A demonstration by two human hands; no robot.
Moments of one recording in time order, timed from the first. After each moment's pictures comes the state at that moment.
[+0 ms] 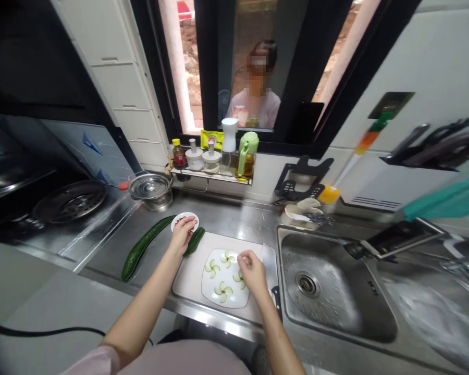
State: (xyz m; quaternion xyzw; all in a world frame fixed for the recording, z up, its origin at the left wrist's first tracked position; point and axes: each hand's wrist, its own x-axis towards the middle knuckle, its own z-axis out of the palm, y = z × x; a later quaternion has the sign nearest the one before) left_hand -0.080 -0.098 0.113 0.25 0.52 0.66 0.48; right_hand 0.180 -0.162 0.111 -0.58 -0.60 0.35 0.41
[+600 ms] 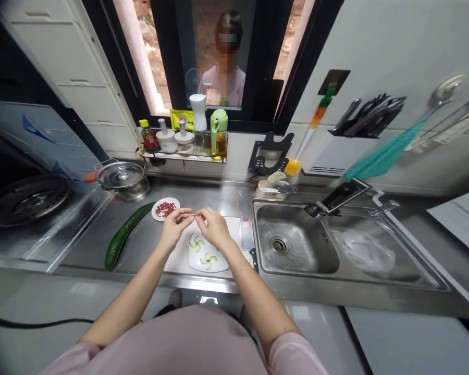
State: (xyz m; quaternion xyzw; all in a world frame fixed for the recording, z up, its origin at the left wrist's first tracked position) left_hand -0.028 -0.170 0.161 0.45 0.49 0.58 0.47; right_hand 0.129 -0.161 0.189 -0.45 -0.79 0.22 0.34
